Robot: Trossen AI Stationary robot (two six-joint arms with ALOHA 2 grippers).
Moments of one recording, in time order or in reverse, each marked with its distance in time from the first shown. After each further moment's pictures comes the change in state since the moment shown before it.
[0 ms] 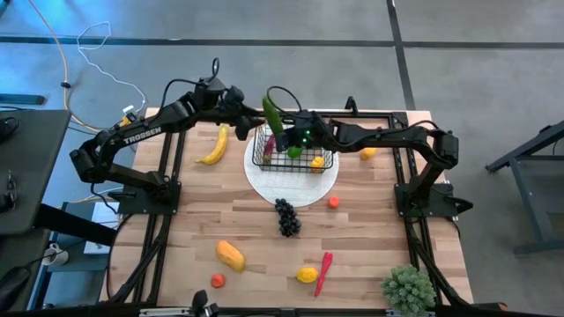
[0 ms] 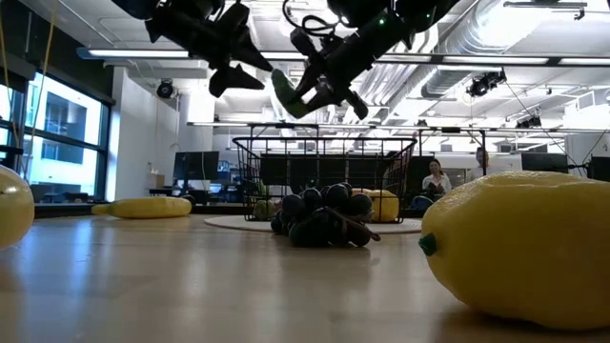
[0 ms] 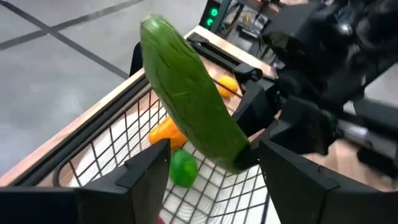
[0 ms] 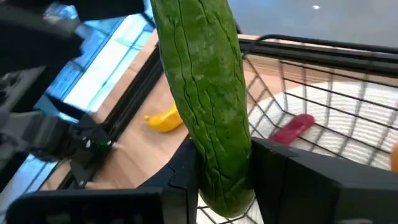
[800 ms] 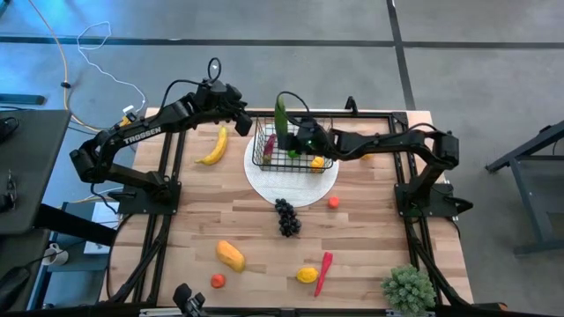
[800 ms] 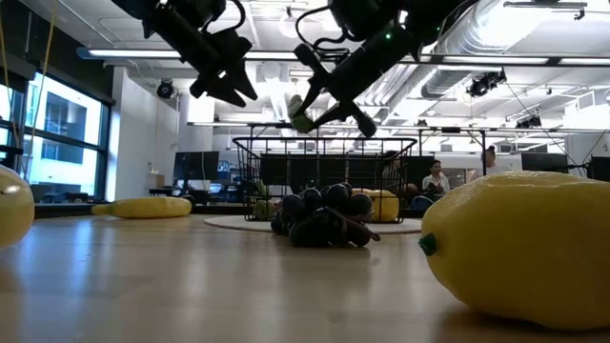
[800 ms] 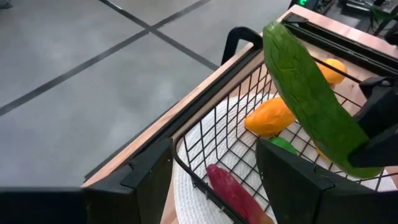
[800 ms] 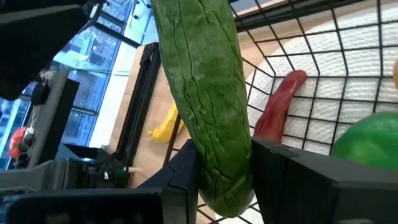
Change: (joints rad) left arm 0.000 0.000 0.000 -0.101 -0.372 0.127; right arm 0.027 -0.004 -0.120 0.101 0.066 0.364
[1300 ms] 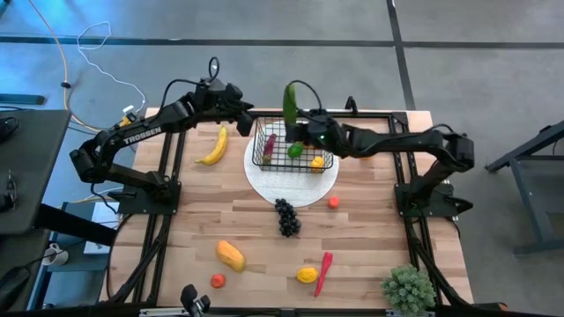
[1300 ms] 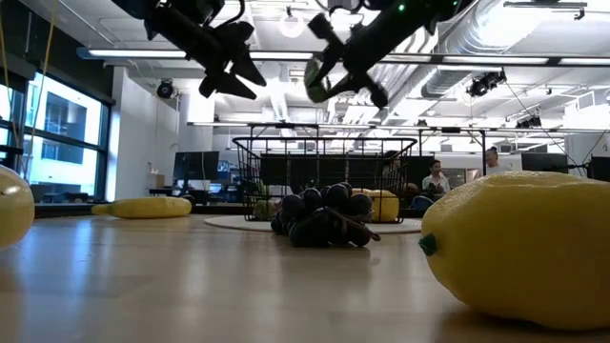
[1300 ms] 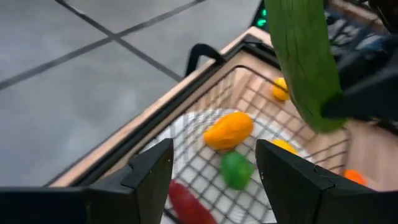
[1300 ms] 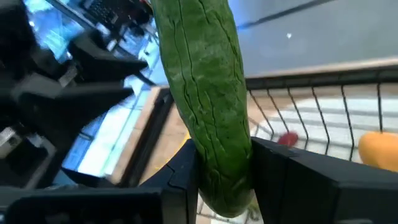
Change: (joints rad) left arm 0.000 0.000 0.000 0.067 0.138 -0.074; right arm 0.012 -0.127 0.000 -0.033 0.153 -0.134
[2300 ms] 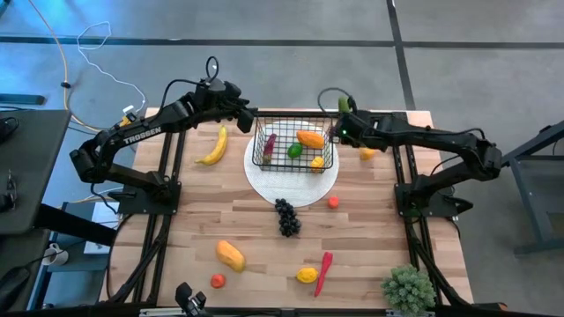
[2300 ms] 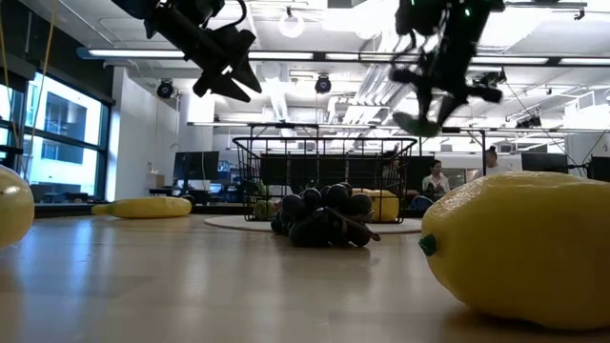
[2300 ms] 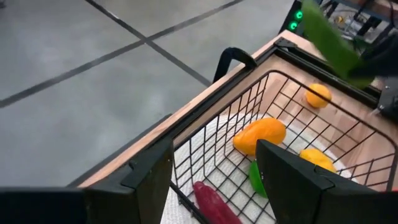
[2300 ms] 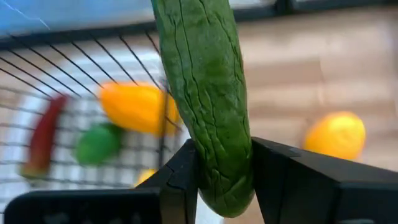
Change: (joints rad) left arm 0.000 0.000 0.000 -0.003 -0.119 0.002; right arm -0.148 -0.255 -0.078 -0.855 0.032 0.155
